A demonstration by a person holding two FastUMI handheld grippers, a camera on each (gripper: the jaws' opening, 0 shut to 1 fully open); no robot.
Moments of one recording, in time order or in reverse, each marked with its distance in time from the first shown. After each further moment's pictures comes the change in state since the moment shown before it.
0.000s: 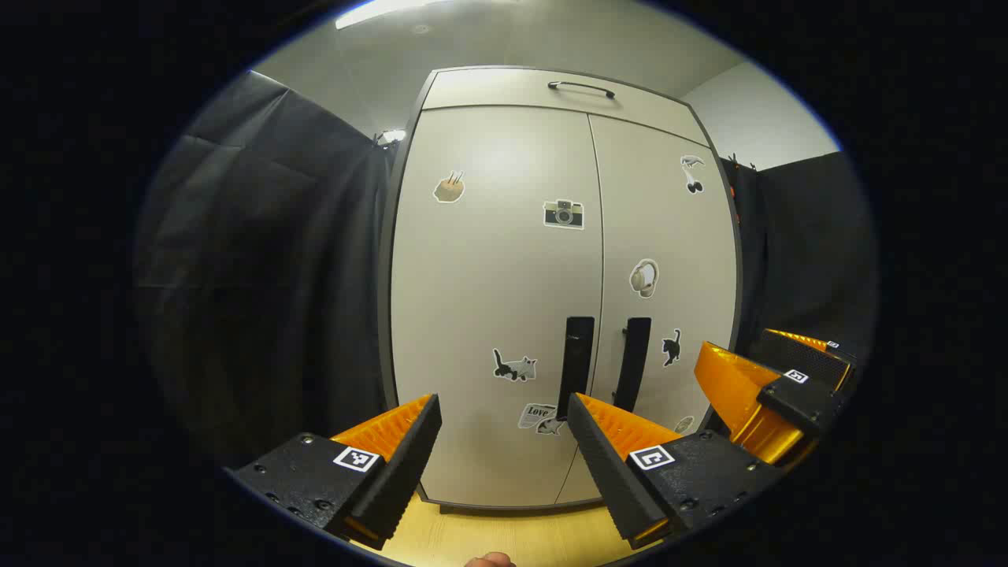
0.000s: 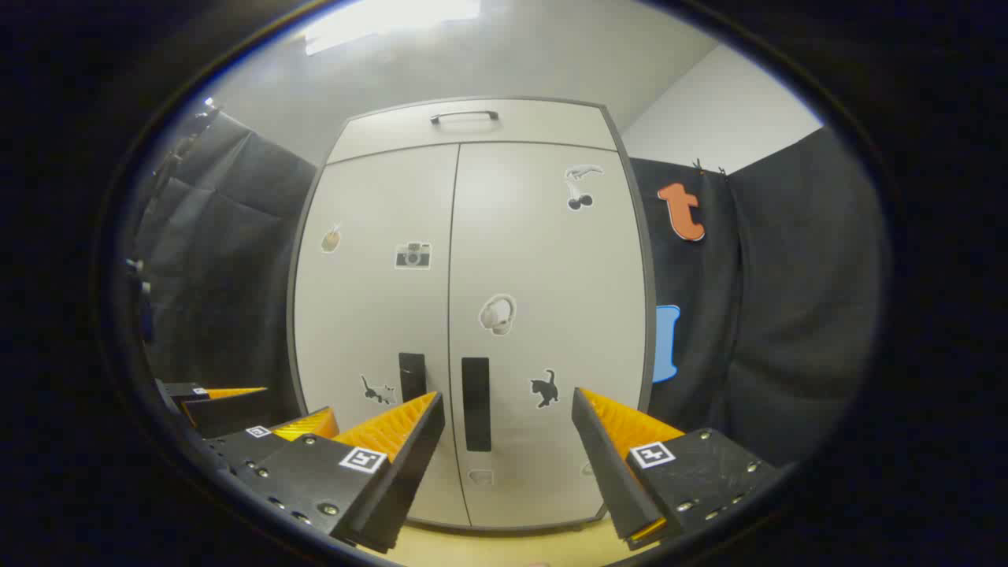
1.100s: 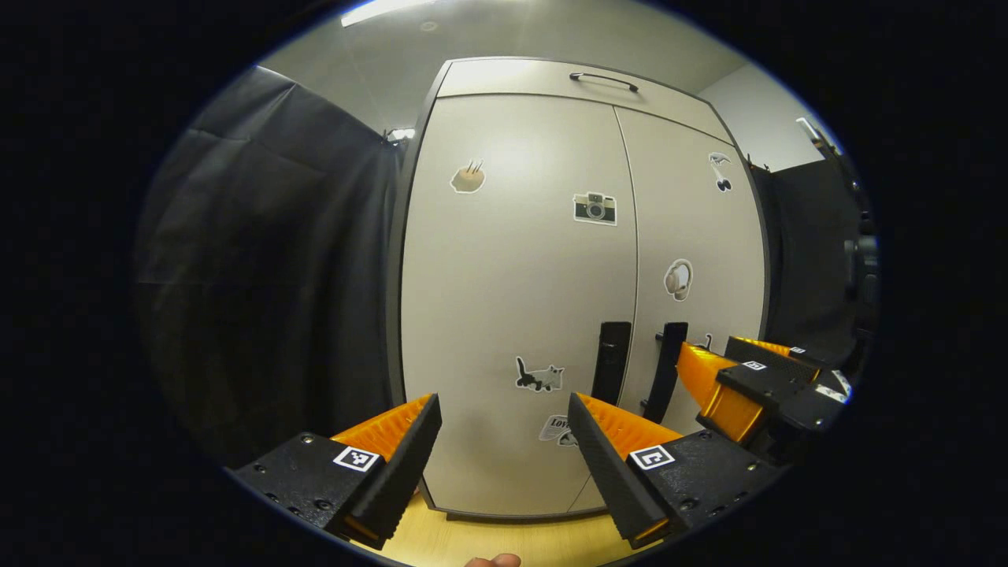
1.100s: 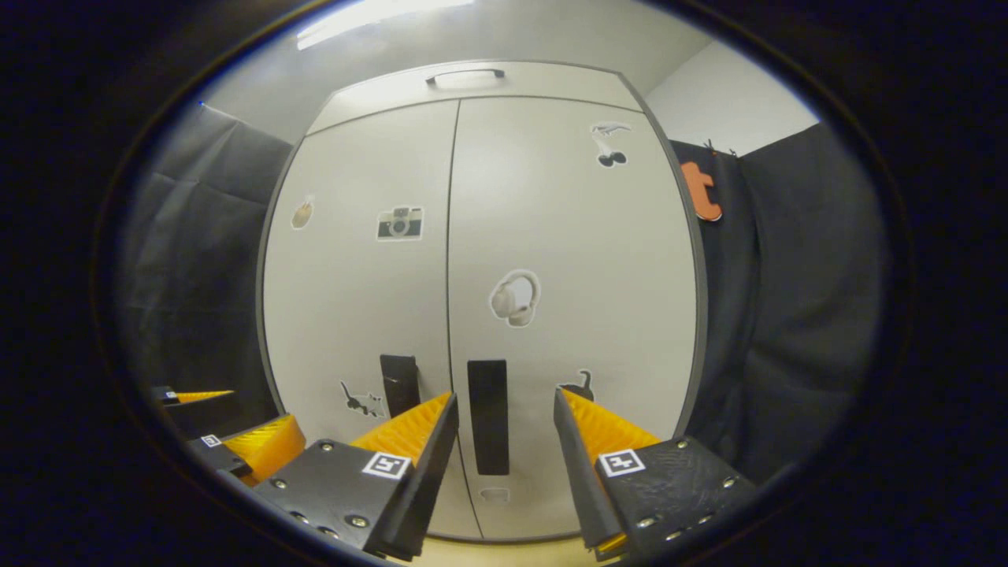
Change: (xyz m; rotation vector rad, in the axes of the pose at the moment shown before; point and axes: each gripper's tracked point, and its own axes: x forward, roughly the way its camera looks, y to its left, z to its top) left arm 0.030 0.020 -0.002 -0.026 0.003 0.015; right arm 0.075 0.023 -0.029 0.006 0.059 0.002
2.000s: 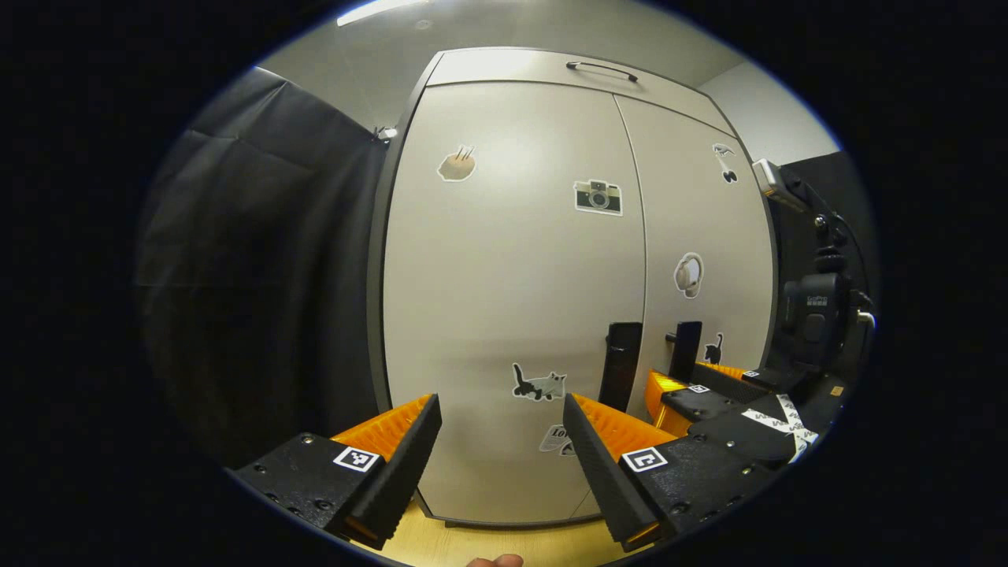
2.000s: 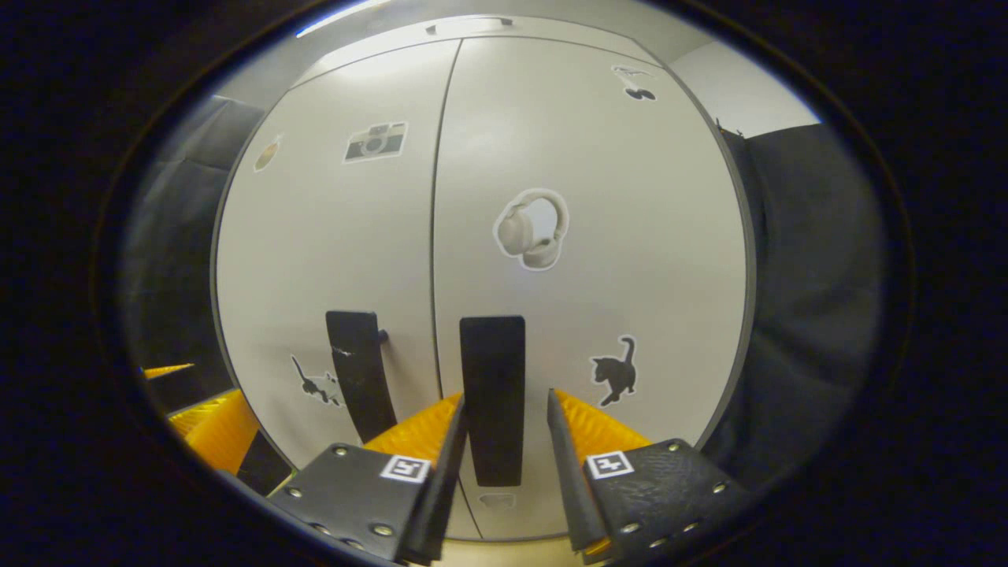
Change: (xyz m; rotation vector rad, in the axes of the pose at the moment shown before) left arm 0.029 0.002 -0.003 0.010 0.005 -0.006; right arm 0.054 0.011 -0.049 -0.007 0.105 -0.027
